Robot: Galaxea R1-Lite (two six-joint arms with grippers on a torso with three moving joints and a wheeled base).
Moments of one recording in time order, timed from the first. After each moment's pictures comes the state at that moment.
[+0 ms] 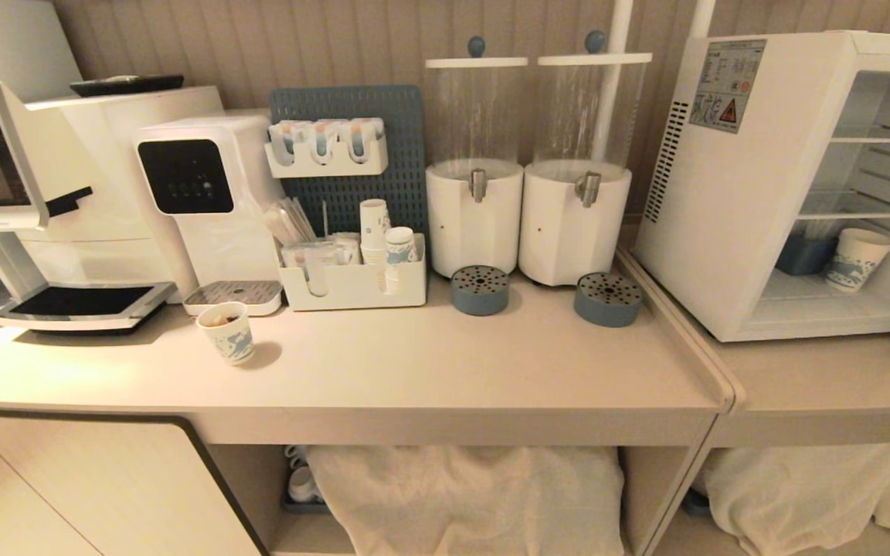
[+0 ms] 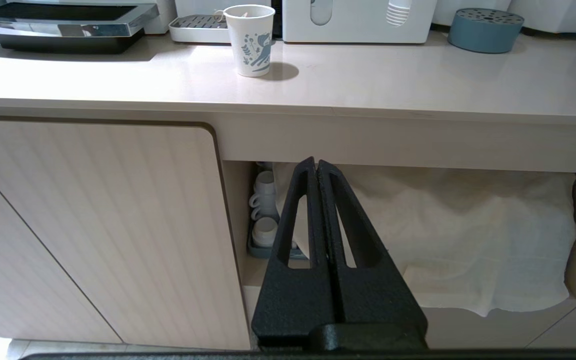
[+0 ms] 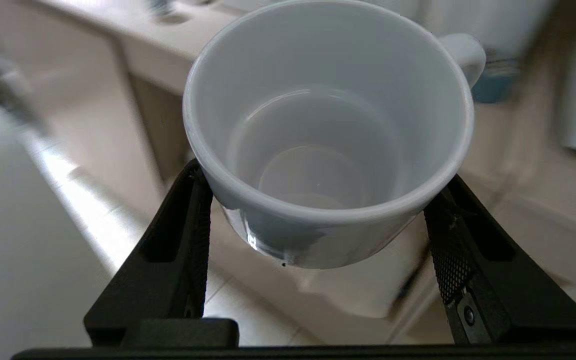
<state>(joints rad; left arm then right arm) 0.01 0.00 0.00 0.00 0.01 -0.03 0.01 0.21 -0.24 0.11 0.53 -0.14</state>
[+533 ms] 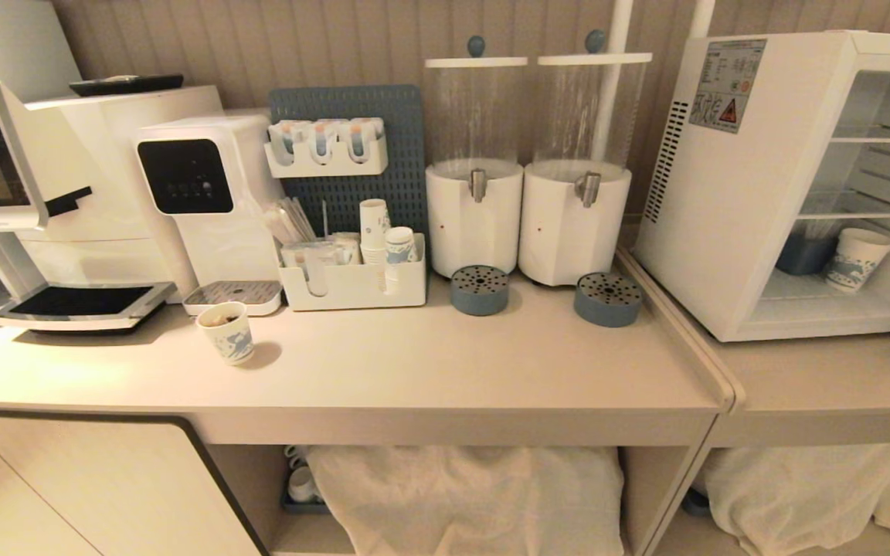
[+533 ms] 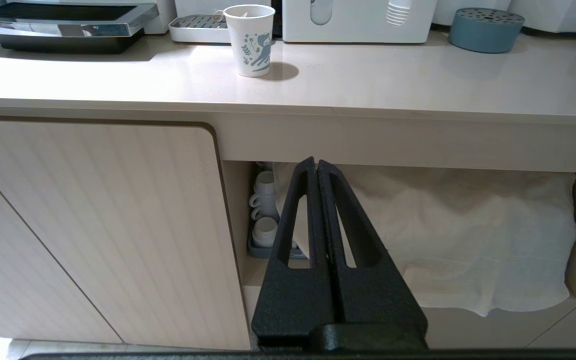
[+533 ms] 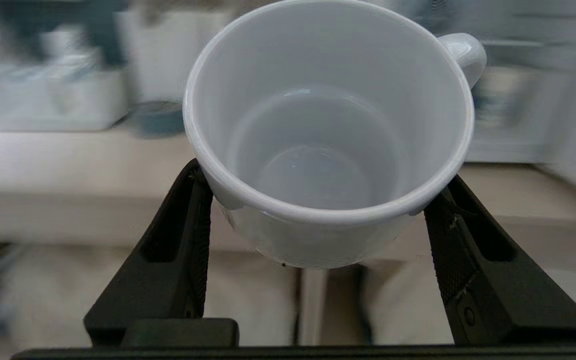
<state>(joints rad) 0.01 0.00 0.00 0.00 0.01 -0.03 0.00 0.01 -0.01 -0.18 -0.01 -0.08</state>
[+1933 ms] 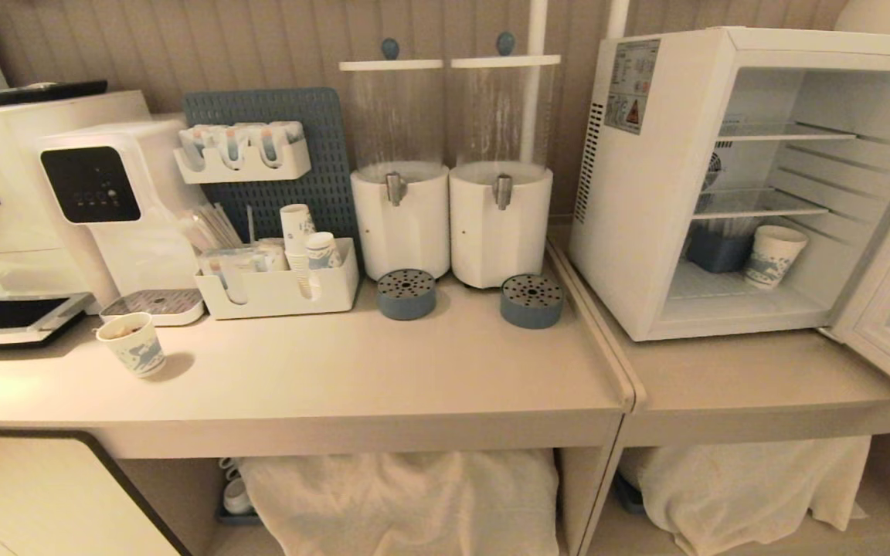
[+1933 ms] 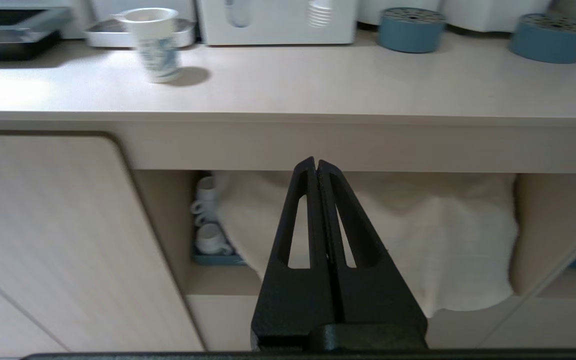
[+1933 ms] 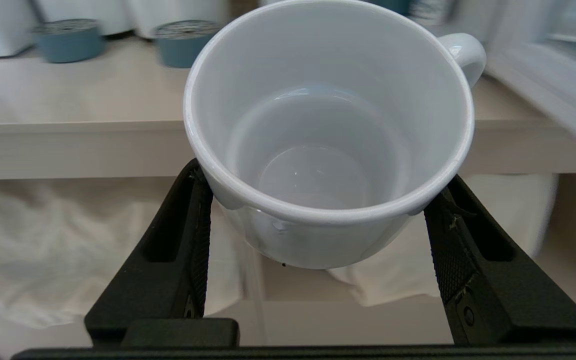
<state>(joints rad) 0.01 0.00 0.00 0.00 0.01 -0.03 0.00 0.00 -0.01 0.01 0.00 -0.04</state>
